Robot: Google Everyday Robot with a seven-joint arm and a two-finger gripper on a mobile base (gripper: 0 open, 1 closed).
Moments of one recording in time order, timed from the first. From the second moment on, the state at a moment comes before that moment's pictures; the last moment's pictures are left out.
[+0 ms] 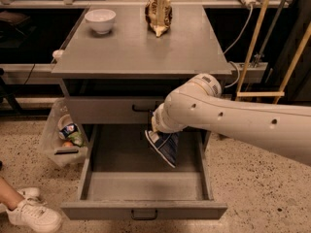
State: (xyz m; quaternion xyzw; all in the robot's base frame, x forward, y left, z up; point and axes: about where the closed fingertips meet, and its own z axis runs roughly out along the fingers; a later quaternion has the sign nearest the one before) arm 0.581 -0.014 0.691 -0.13 0.96 0.12 0.24
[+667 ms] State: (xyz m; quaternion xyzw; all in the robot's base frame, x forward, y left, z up) arm 0.580 -0.023 0.677 -0.11 0.96 0.10 0.24
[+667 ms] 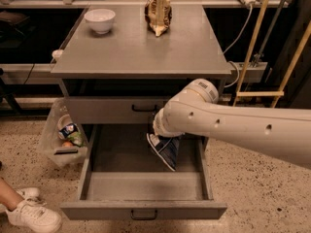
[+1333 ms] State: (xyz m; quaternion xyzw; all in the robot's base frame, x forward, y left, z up) arm 0.570 -0.070 0.505 -0.07 0.98 0.06 0.19
